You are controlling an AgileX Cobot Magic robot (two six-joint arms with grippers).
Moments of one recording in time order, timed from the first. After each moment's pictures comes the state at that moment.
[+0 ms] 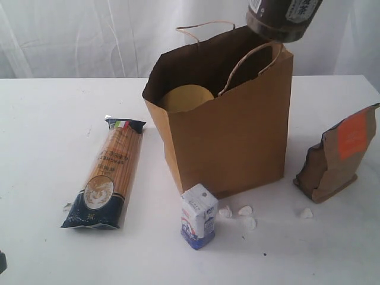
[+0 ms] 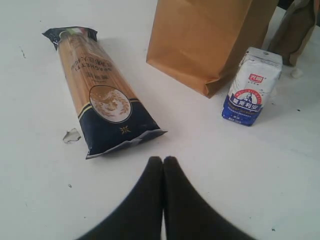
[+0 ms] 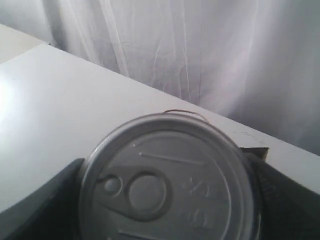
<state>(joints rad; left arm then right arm) -0.63 0.03 0.02 -0.10 0.34 -0.07 0.12 1.26 -1.52 0.72 0.92 -0.68</state>
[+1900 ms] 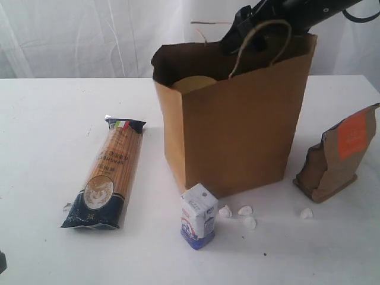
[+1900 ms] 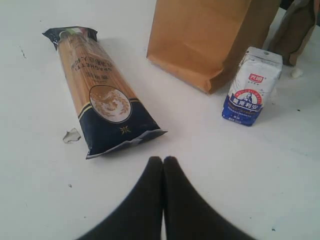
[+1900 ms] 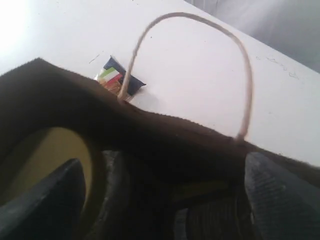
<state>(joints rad) -0.63 0.03 0.02 -0.10 0.34 -0.07 0.23 1.61 -1.52 0.58 0.88 -0.75</state>
